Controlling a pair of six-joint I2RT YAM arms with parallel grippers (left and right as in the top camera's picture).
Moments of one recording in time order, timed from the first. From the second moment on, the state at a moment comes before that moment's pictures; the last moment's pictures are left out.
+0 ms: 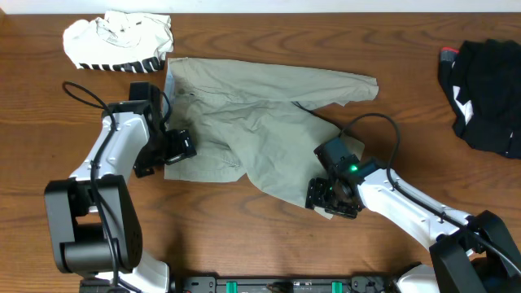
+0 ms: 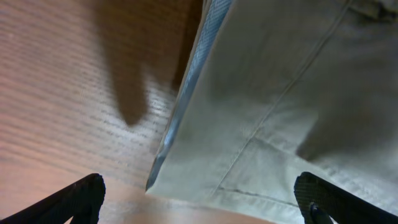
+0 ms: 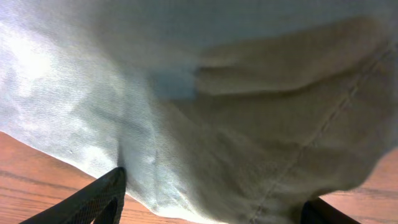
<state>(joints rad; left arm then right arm) 0.06 1.76 1.12 -0.94 0.07 -0.32 0.54 1.54 0.75 -0.68 -0.21 0.77</state>
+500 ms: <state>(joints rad) 0.06 1.79 1.12 -0.89 0.13 -0.30 0.54 1.54 0.74 -0.66 -0.21 0.77</state>
